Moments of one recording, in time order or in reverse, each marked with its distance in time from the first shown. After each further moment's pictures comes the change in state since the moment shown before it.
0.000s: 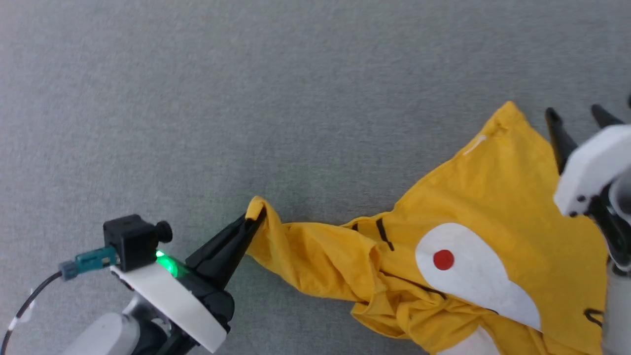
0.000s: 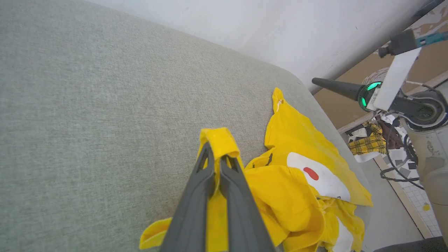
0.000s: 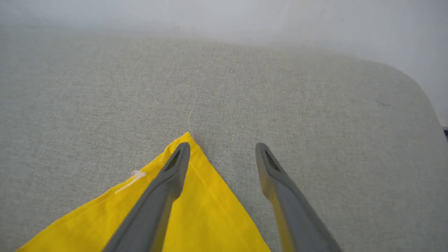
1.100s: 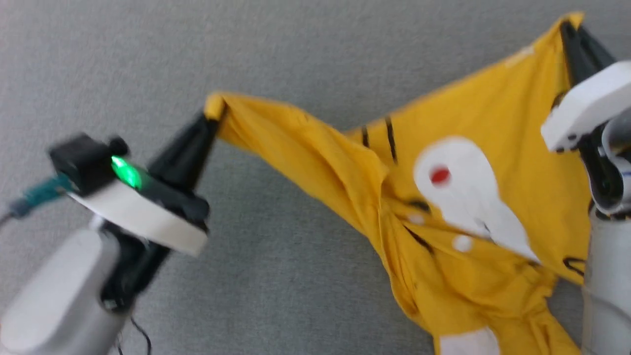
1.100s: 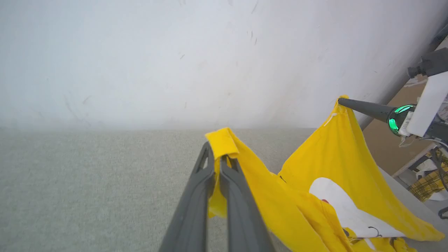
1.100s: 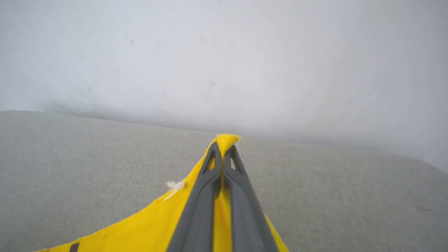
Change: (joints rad) left arm -0.268 -0.049 0.056 0.170 0.128 -0.015 -0.125; right arm -0.206 0.041 0.027 0.151 -0.004 0.003 -0.249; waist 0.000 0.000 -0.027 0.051
